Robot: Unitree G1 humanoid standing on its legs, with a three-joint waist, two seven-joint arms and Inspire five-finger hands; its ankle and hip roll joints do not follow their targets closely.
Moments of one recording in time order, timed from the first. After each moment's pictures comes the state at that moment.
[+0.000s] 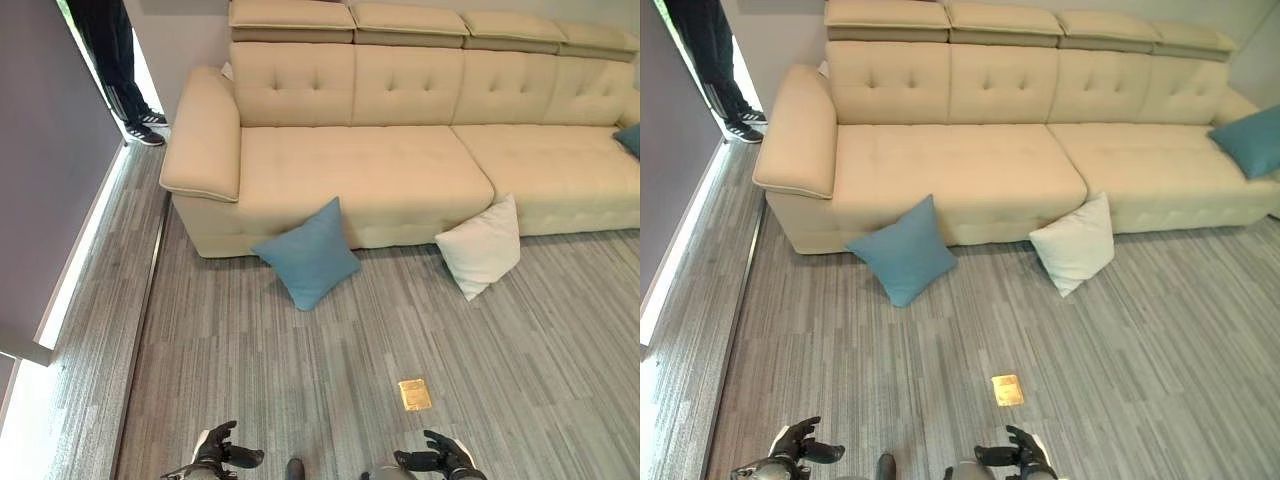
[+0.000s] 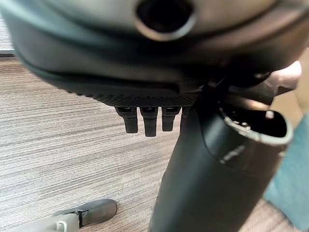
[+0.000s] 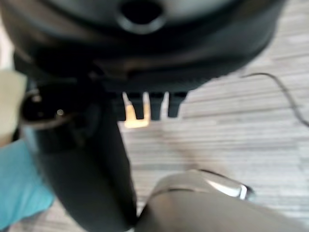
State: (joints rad) left arm -0.07 0.24 -0.23 1.25 -0.19 -0.15 0.14; right arm -0.05 -0.22 0.23 1.20 0.18 -0.12 -0.11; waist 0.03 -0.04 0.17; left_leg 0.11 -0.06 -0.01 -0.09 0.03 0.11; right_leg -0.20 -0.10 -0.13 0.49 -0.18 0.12
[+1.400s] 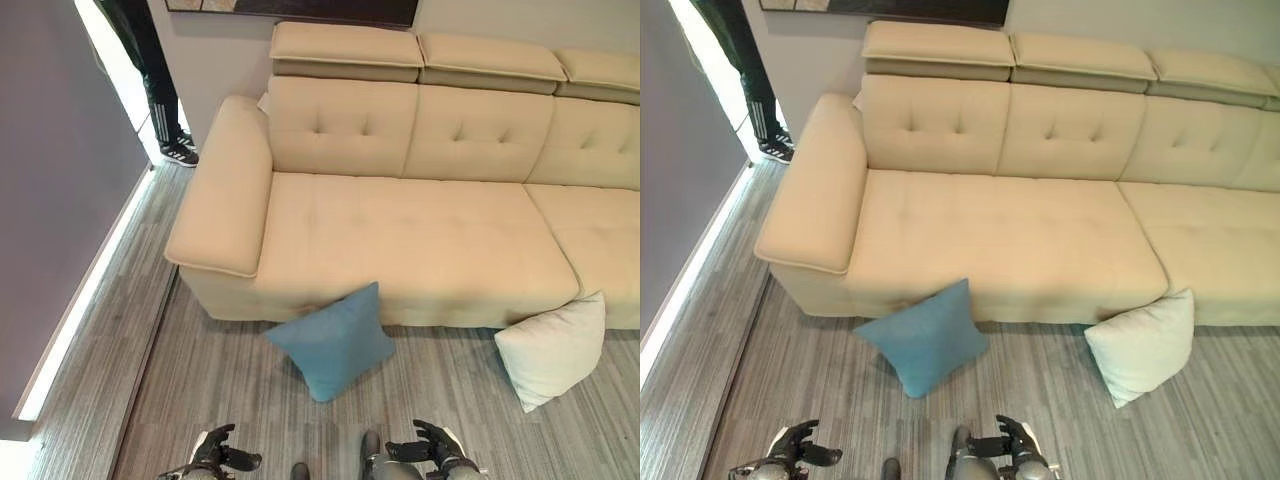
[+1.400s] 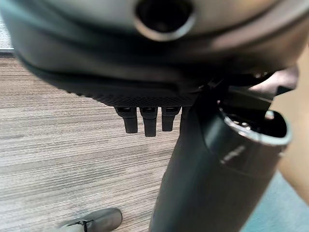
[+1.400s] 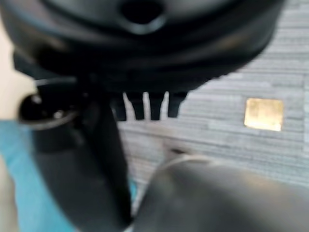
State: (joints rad) left arm -0.09 0.24 -0.23 1.33 -0.18 -0.14 0.14; right arm -0.08 -0.21 0.27 1.17 0.17 -0.12 -0.11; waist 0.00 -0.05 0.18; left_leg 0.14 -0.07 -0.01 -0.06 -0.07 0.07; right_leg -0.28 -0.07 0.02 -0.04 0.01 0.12
